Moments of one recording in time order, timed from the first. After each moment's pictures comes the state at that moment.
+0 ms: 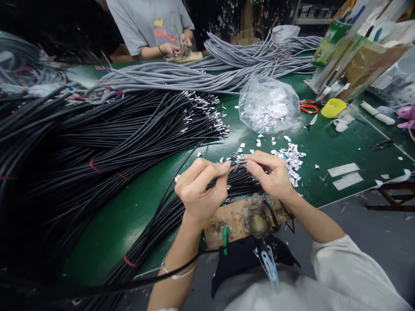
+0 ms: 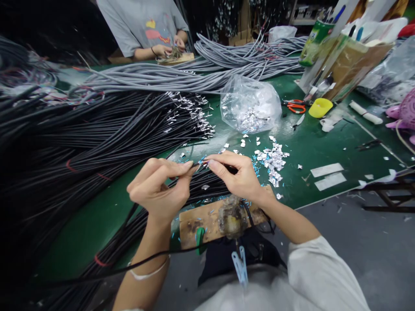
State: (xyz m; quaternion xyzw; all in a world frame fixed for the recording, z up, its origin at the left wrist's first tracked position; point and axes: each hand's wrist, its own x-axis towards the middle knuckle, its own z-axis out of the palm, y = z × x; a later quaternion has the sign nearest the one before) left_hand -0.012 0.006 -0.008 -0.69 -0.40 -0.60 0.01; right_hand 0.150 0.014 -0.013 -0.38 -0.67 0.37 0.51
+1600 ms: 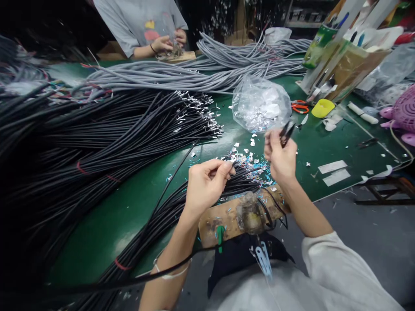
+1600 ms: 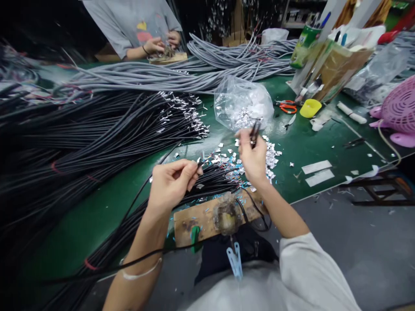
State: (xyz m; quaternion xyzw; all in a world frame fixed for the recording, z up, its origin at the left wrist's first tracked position) left_hand -0.007 0.007 -0.009 -0.62 -0.47 -0.46 -0.44; right_hand 0.168 0.044 -0.022 -0.49 -0.46 0.36 0.64
